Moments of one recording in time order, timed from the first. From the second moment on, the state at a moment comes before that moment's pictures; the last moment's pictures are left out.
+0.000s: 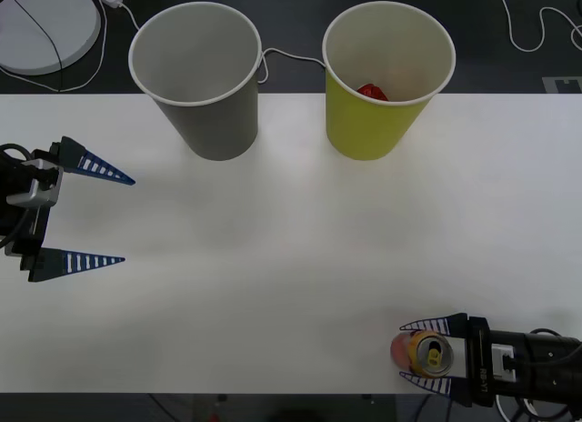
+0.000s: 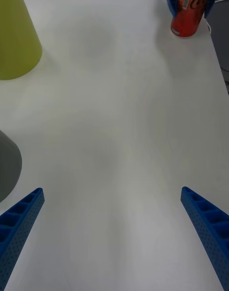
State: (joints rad) right arm -0.02 -0.59 0.14 -0.92 1.07 -1.51 0.97; left arm -0.18 0.87 0.23 -1.82 -1.53 -1.56 0.10
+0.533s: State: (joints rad) right arm -0.04 -0.59 0.14 -0.93 1.08 -1.51 0.94; left arm -0.18 0.87 0.23 -1.82 -1.53 -1.56 0.10
